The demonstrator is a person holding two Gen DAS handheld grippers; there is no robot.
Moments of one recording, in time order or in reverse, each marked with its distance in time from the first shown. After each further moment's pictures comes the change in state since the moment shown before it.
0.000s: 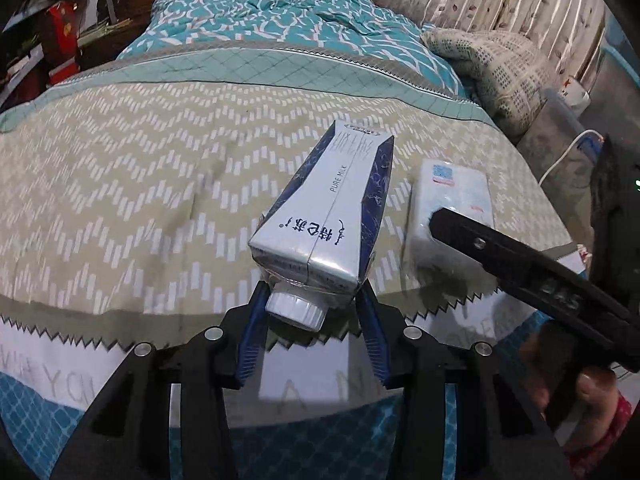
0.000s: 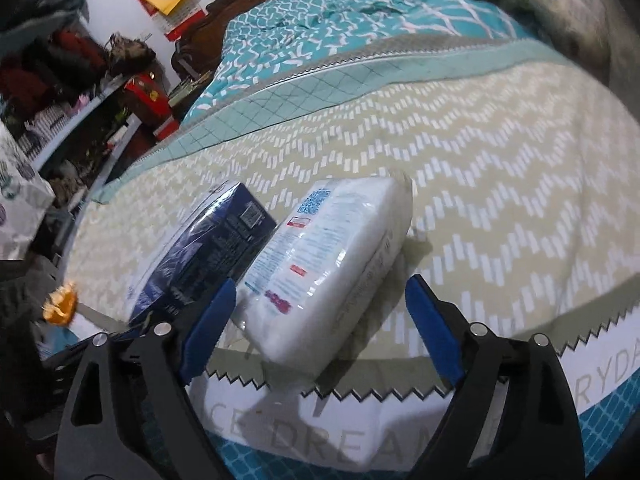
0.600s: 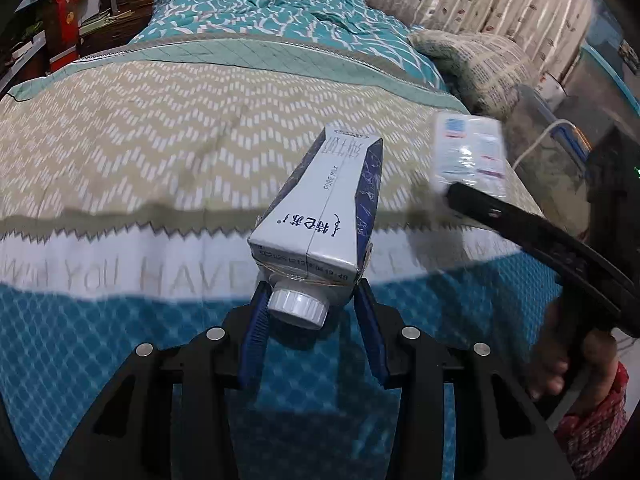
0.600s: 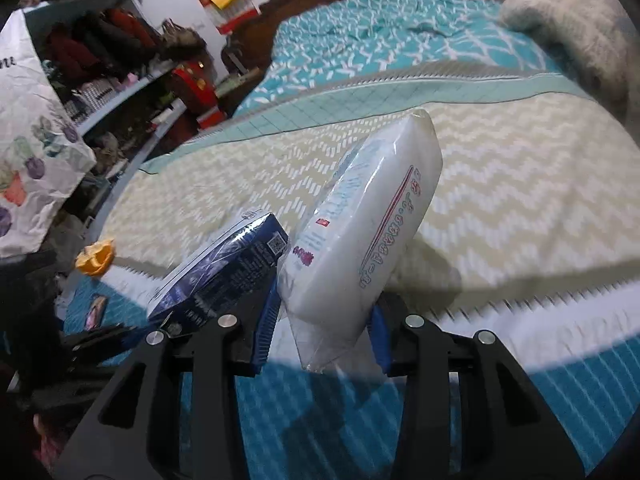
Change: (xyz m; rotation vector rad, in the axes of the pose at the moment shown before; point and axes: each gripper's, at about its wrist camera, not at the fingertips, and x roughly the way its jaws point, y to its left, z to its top) left arm -0.047 0.001 -0.059 -0.004 0.008 -0.050; right arm -0.071 0.008 -0.040 -0.121 -0.040 0.123
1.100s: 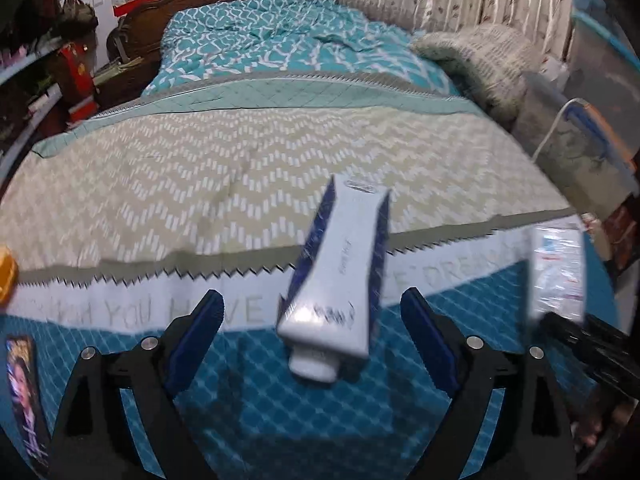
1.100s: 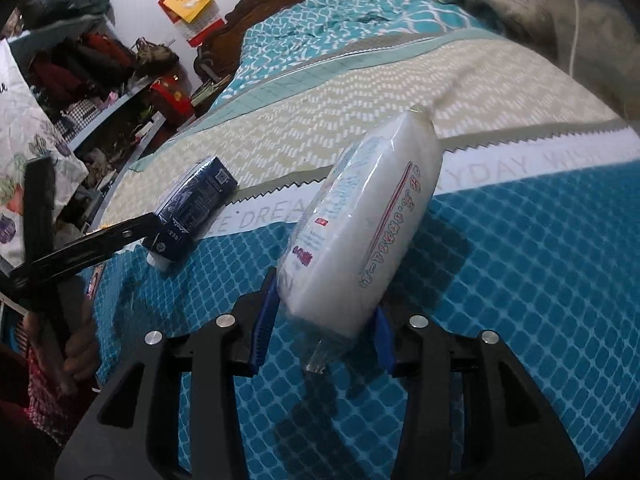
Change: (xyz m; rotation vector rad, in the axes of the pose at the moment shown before) left arm -0.004 -0.026 0.017 0.110 -0.078 0.184; right arm -0.070 -0.063 -0.086 0.120 0.004 -0.039
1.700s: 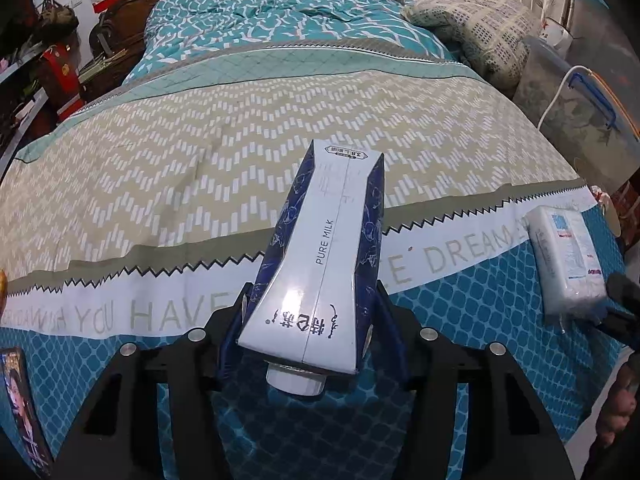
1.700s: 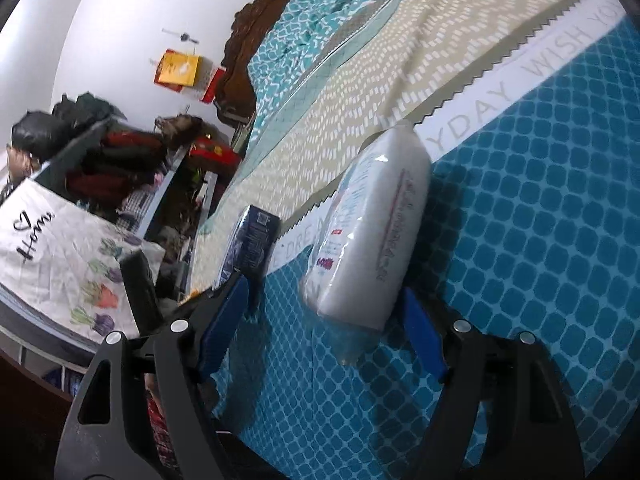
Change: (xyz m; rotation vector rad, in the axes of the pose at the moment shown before) left arm 0.029 -0.015 0.001 0.057 0.083 -0.006; right arm -0.007 -0.061 -0.002 0.383 0.004 0.340
